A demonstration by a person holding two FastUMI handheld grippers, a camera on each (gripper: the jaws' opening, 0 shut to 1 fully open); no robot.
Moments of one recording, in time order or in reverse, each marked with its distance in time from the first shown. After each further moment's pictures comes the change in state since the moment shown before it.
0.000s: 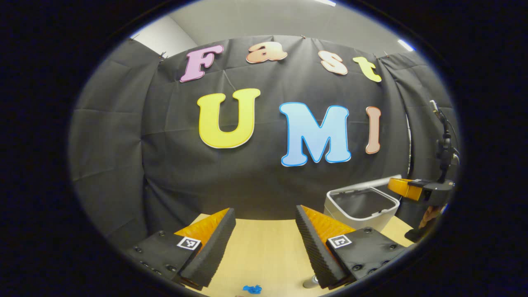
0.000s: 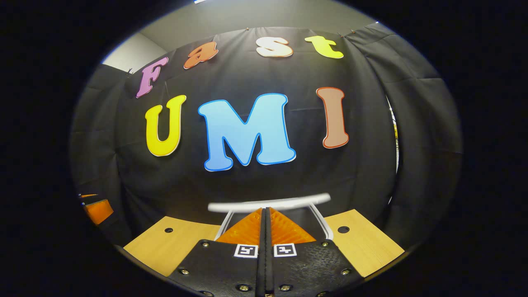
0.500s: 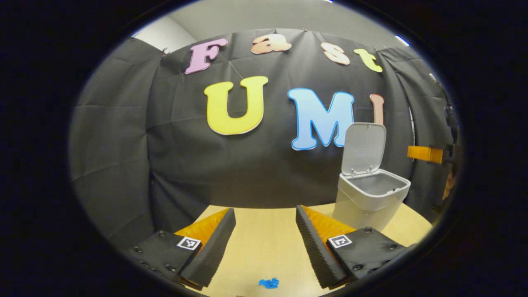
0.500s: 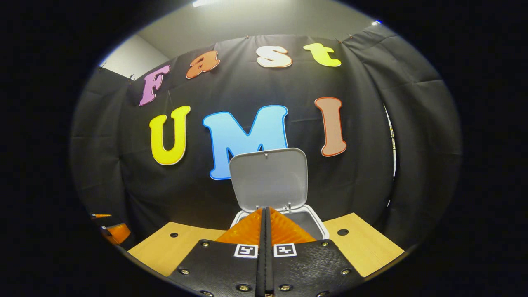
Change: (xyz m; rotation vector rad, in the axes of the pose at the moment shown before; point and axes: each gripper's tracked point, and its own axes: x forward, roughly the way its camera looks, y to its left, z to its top) left arm -0.009 0.049 -0.071 0.001 0.093 0.013; right arm -0.029 0.009 0.026 0.022 -0.063 0.013
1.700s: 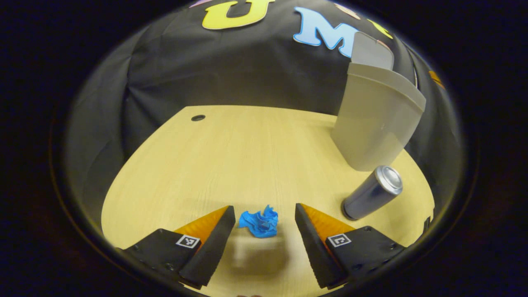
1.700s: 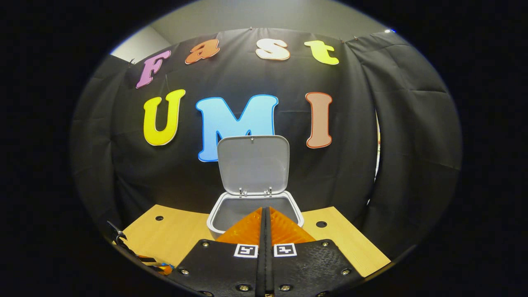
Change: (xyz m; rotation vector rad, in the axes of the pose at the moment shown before) left arm 0.021 -0.006 -0.309 -0.101 0.557 -0.099; right arm -0.031 -0.032 -0.027 -0.097 0.125 -0.087
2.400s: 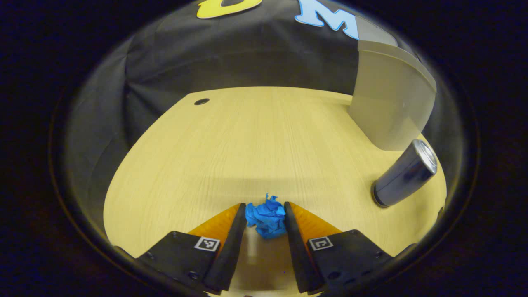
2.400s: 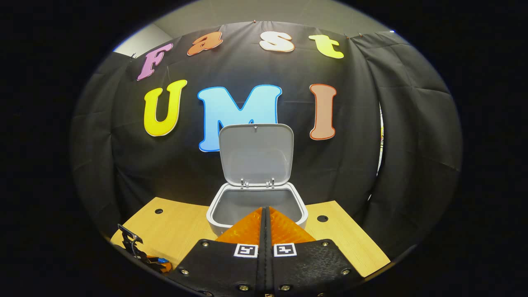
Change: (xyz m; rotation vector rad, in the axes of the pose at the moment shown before) left arm 0.028 0.022 -0.024 0.052 0.081 0.086; right arm 0.006 0.009 -0.015 -0.013 0.054 0.013
